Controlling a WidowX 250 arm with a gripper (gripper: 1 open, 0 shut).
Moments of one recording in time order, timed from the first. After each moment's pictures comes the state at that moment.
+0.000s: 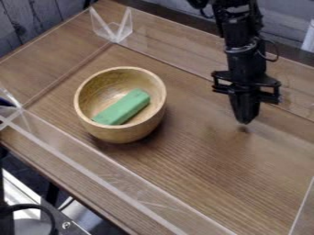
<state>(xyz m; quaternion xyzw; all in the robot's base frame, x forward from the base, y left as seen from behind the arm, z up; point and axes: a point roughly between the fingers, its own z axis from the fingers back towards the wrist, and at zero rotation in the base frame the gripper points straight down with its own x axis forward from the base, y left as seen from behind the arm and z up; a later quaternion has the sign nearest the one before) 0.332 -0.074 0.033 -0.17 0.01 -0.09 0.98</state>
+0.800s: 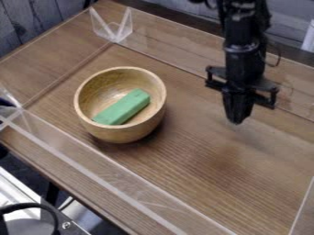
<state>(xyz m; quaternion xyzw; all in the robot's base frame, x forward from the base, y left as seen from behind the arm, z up) 0.311 -0.071 0.057 -0.09 -0.01 -0.09 0.99</state>
